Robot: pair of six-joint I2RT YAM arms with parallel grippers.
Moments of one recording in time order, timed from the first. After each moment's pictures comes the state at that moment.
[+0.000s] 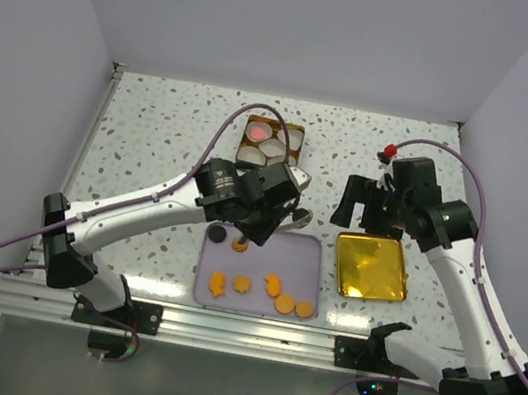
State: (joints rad) left arm -1.10 1.52 1.57 -1.14 -0.18 -0.48; right arm 0.36 1.11 1.27 -1.08 -0.13 0.40
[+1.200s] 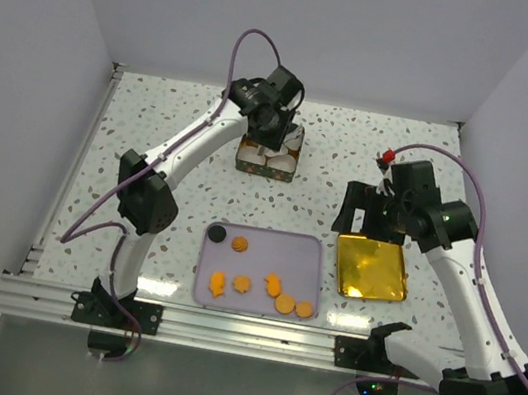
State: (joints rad) left arm -0.62 2.11 2.22 -1.10 -0.15 -0.32; right arm 0.37 1.09 1.27 -1.15 -0.13 0.40
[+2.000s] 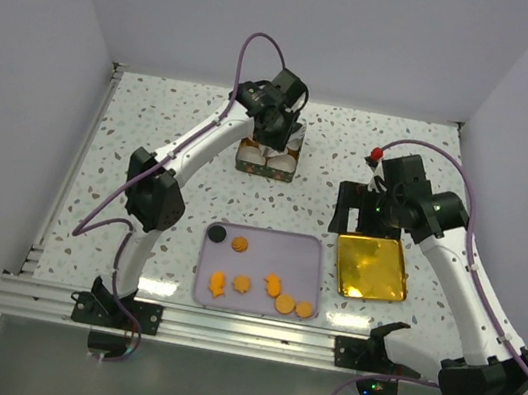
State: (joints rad) left arm -0.62 2.18 2.26 -1.06 -0.15 -0.32; right arm 0.39 1.17 1.29 -1.16 -0.12 0.32
